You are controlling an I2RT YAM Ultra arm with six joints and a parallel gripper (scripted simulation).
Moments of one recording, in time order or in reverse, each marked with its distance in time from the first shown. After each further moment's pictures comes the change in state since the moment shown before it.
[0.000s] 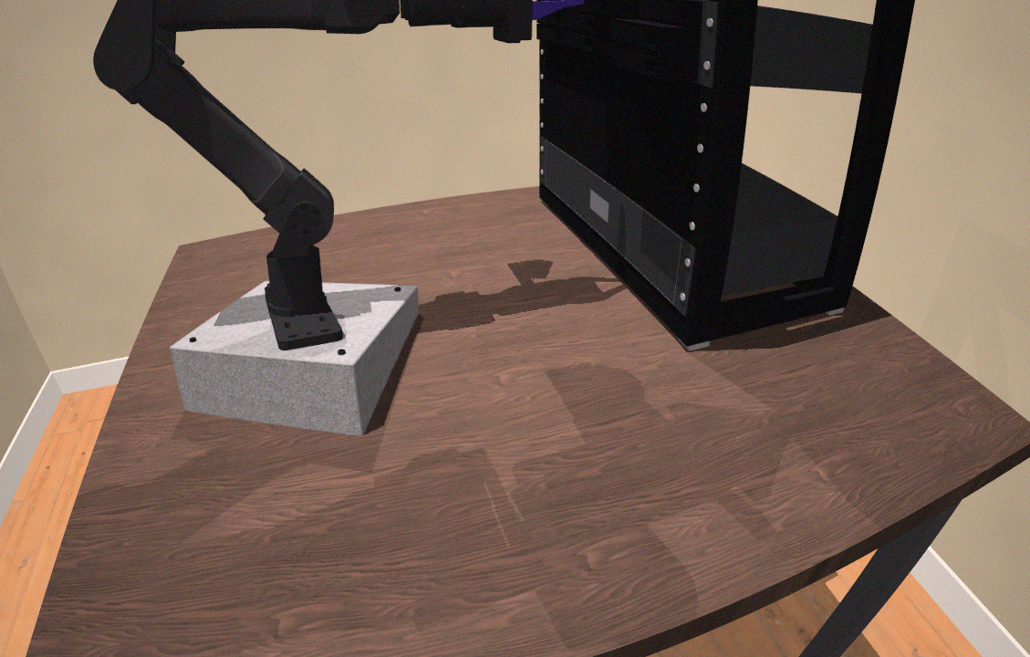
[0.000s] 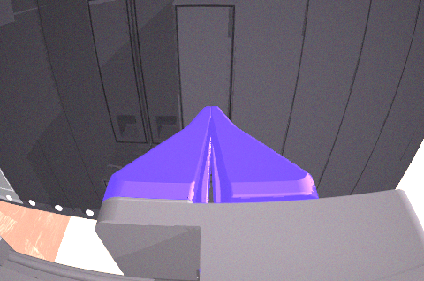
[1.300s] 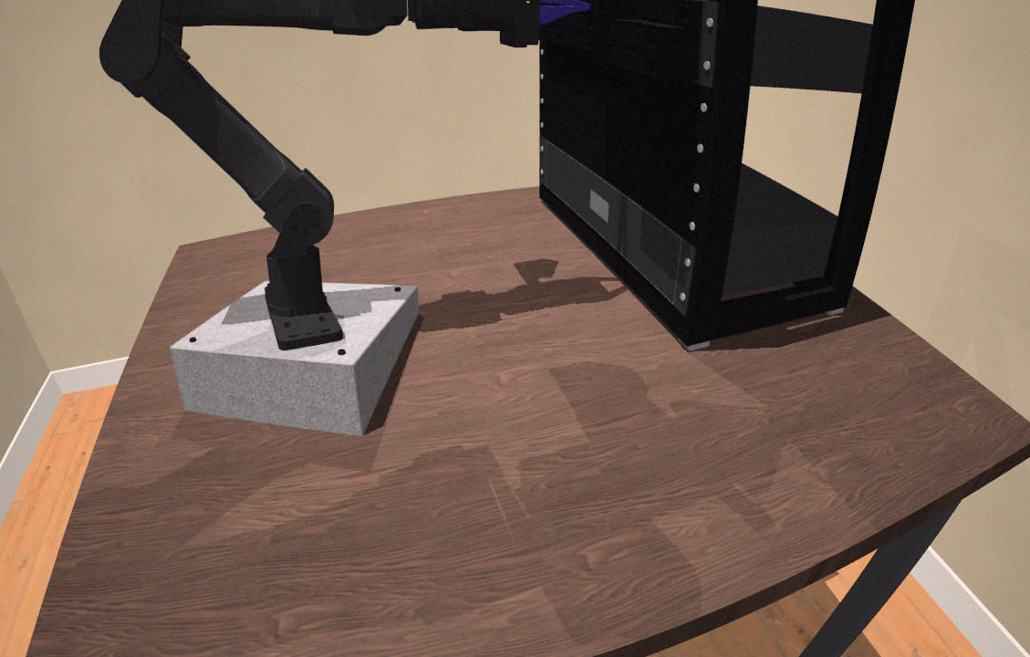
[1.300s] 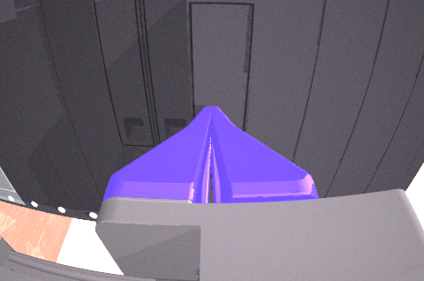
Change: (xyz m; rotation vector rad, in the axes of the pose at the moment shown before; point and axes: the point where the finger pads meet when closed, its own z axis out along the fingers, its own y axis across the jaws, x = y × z) arm 0.003 0.007 0.008 -0.015 0.006 0.000
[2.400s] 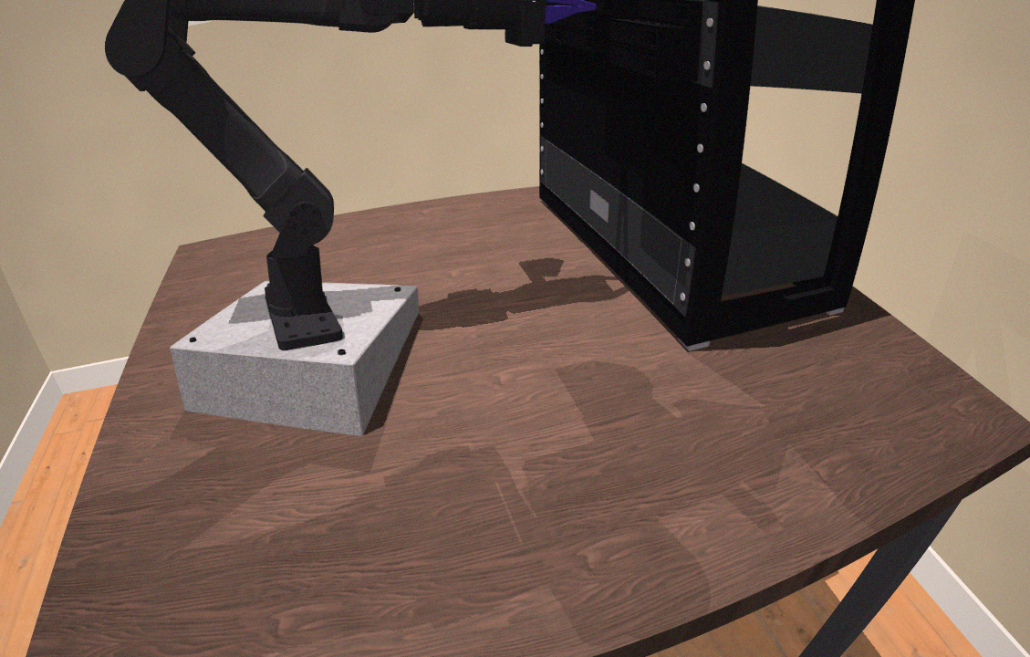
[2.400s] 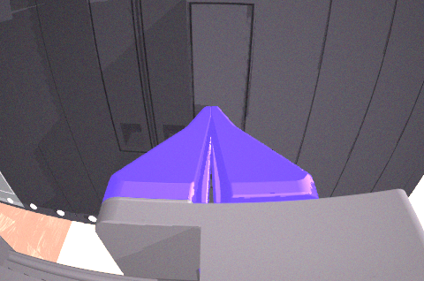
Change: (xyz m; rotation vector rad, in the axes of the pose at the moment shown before) arm 0.000 0.000 0.007 -0.011 0.004 0.000
